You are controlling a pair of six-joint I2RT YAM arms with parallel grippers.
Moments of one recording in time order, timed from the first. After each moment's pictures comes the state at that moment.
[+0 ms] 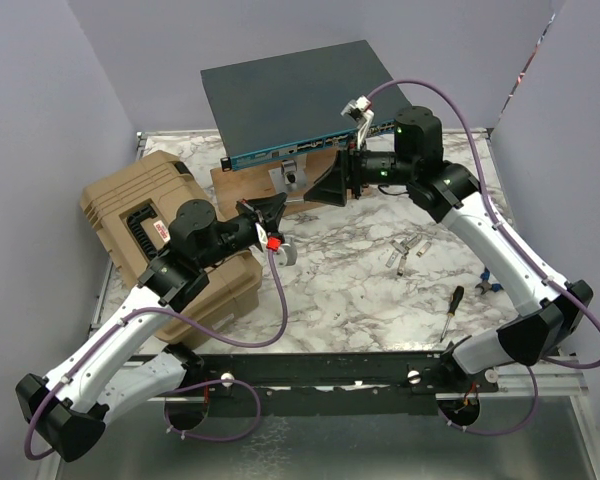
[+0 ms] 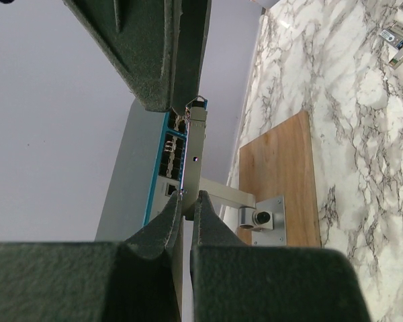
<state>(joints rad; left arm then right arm) -0.63 0.90 0.90 -0.05 0.38 1.08 0.57 1.47 1.59 -0.41 -0.76 0.31</state>
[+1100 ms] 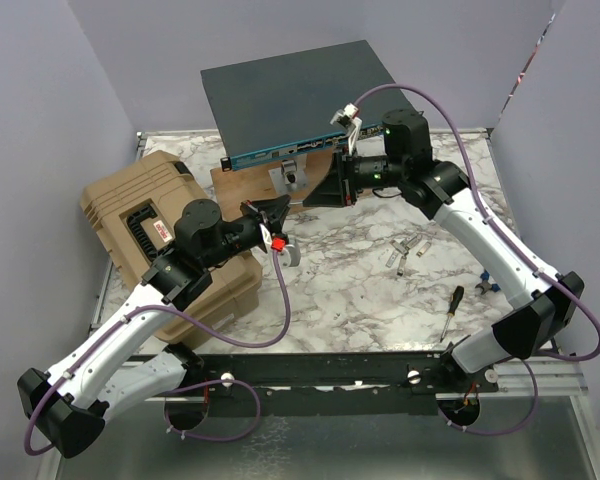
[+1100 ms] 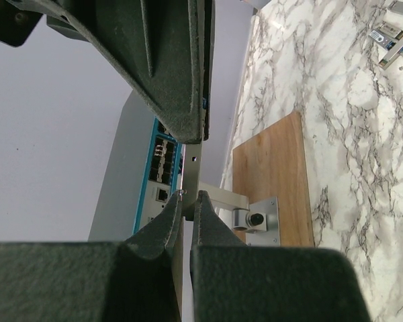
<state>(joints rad) -0.66 0.92 0.90 -0.06 0.37 1.08 0.58 1.51 1.60 -0.46 -0.83 0.29</state>
